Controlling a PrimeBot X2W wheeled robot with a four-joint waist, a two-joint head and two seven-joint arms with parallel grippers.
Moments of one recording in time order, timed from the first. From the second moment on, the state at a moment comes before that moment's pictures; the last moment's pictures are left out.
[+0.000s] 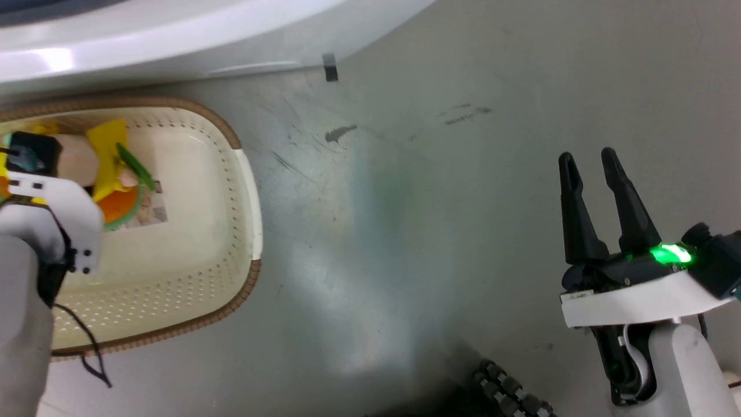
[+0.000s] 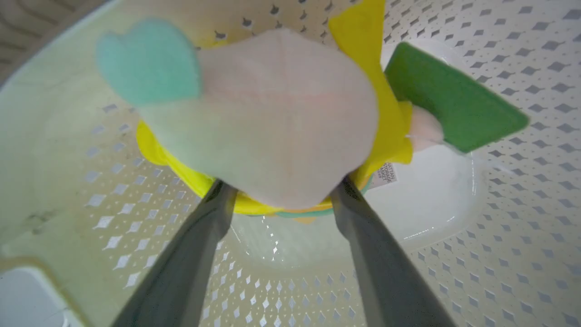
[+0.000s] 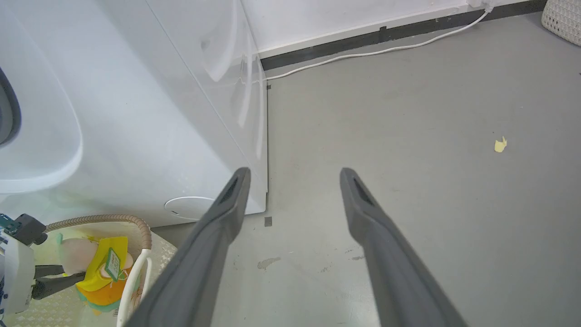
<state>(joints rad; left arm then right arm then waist) -0.68 0.52 -0.12 0.66 -0.12 -0.06 0.37 -0.26 -0.05 0.08 -0.01 0.43 0.13 -0.22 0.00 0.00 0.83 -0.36</state>
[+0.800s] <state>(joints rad) -0.71 0.47 -0.17 0.88 -0.20 -0.05 0.21 -0.29 -0.05 0.02 0.06 0.41 0.13 -0.26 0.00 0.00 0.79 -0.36</state>
